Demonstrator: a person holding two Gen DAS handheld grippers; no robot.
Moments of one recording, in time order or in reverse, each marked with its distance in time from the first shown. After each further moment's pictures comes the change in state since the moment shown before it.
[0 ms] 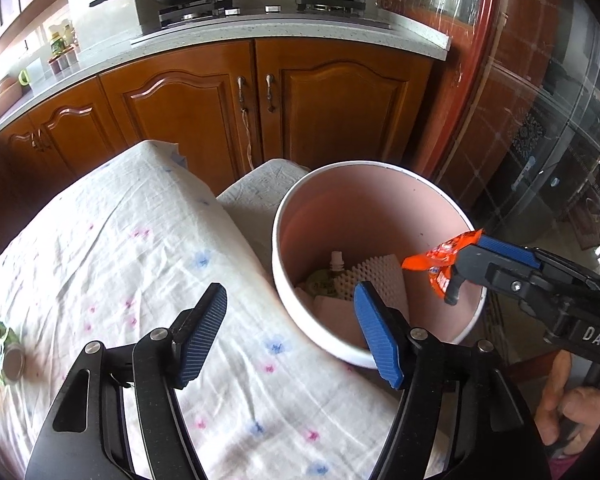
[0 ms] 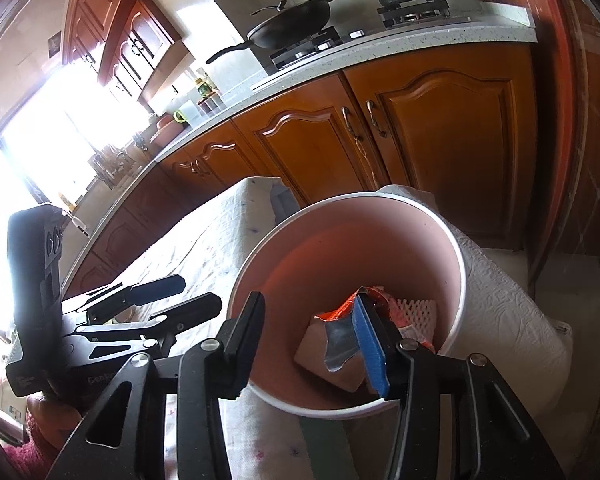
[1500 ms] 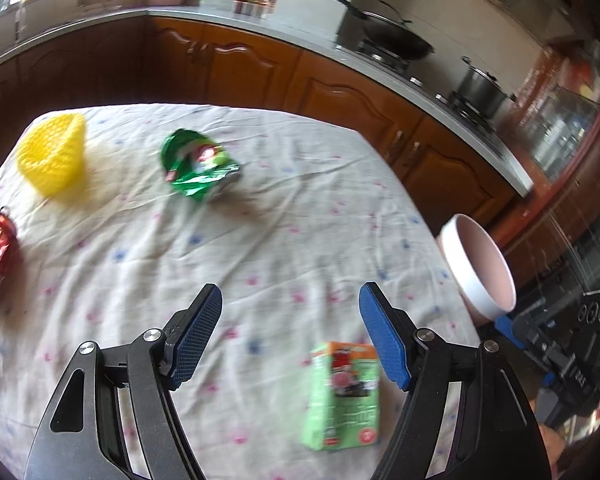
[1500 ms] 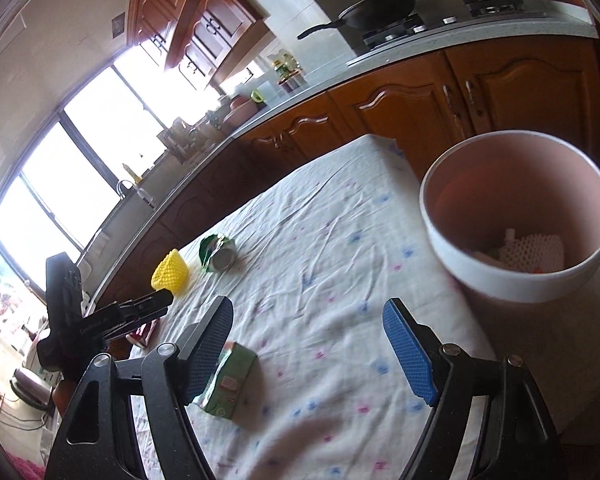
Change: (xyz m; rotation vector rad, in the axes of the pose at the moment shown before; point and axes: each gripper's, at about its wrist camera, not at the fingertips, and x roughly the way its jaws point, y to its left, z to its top) left arm -0.133 0.204 -0.184 -0.560 -0.154 0.078; right arm 0.009 0.124 -0.086 -0.077 0.020 0.226
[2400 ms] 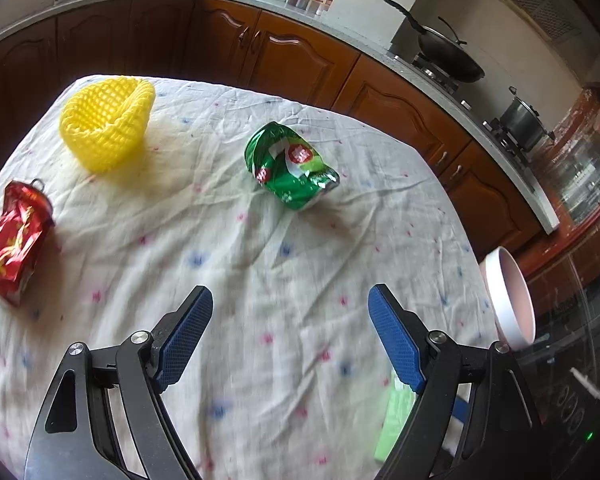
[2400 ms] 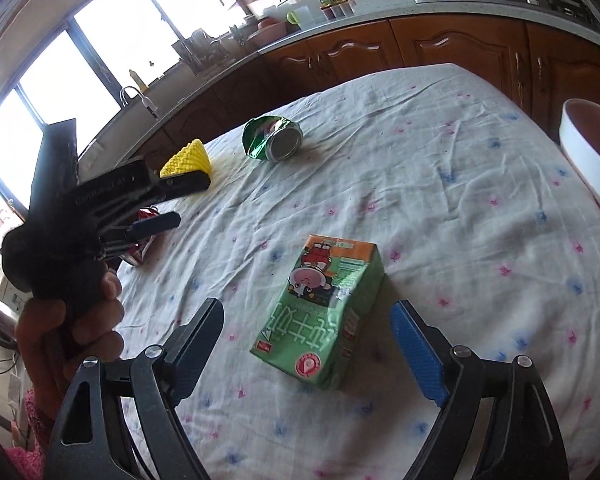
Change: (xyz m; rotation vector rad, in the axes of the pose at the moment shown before) left arm 0.016 0.075 0.016 -0.139 0.026 0.039; right arm 0.089 0.114 -0.071 -0.166 0.233 -0.066
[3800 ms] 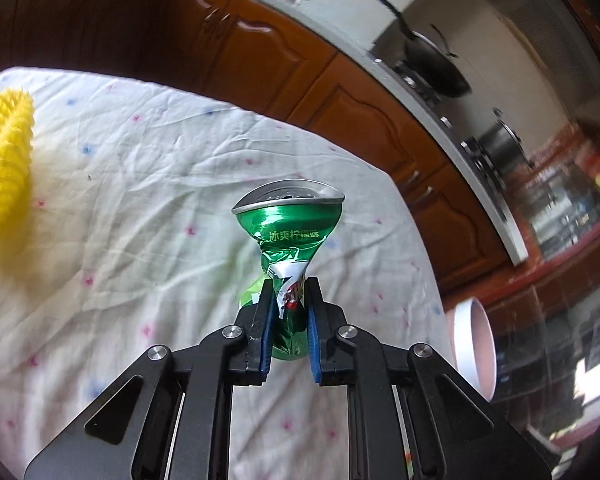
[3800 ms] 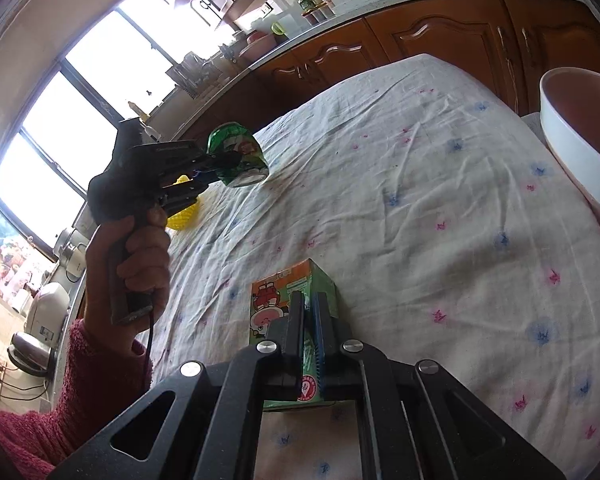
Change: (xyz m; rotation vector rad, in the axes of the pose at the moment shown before) left arm 0.070 -0.018 0.072 -0.036 0.039 -0.189; right arm -0.009 -0.071 0.021 0.107 -0.015 0.126
